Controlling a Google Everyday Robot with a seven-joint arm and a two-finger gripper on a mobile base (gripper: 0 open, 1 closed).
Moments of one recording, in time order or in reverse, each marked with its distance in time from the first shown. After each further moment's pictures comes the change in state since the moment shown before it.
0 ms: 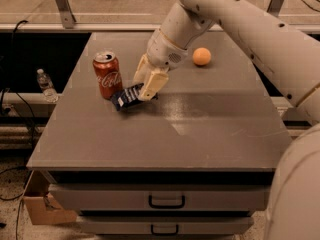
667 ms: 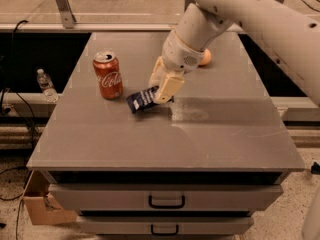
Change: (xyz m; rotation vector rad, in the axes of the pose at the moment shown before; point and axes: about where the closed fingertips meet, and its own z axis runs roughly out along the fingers) arm 0.027 0.026 -0.023 0.046 0.097 0.067
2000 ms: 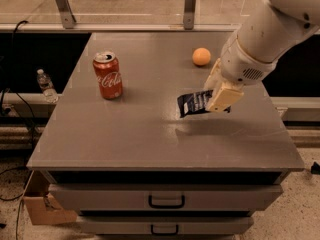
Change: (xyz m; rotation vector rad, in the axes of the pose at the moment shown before) arm 0.071 0.089 -0.093 0.241 0.237 0.240
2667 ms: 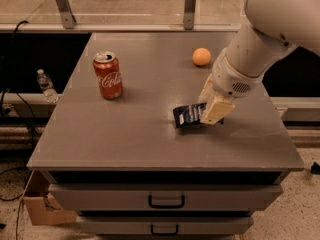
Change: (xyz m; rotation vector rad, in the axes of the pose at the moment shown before) arm 0.001 0.012 0.038 -0.080 0.008 -0.003
